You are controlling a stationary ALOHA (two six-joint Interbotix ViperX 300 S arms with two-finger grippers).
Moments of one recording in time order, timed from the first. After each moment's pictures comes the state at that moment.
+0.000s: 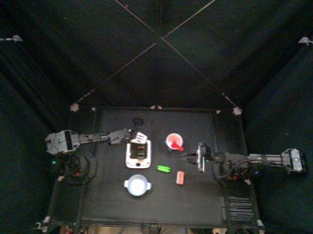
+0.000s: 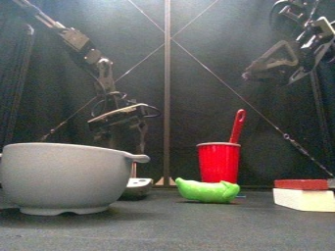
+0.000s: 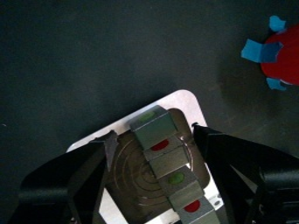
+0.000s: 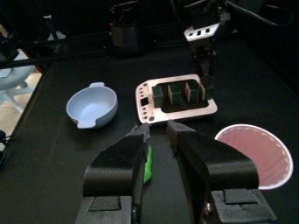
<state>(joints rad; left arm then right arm) 0.37 0.06 0.45 -3.00 -0.71 2.21 -0.14 -0.80 1.16 -0.34 -0.19 0.38</state>
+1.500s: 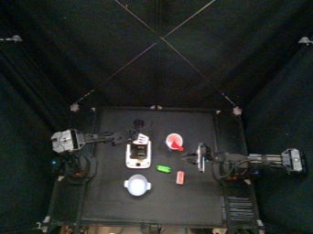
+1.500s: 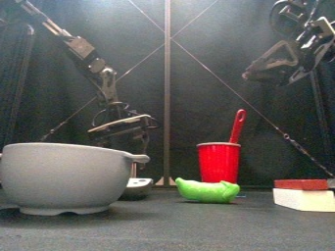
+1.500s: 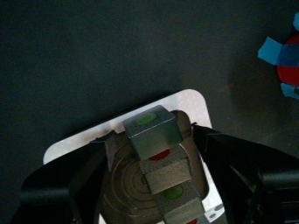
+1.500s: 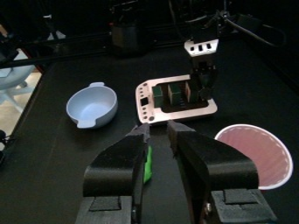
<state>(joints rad) 0.38 0.12 0.45 -3.01 -0.68 2.15 -0.15 -0.80 1.16 -0.35 -0.19 0.38</state>
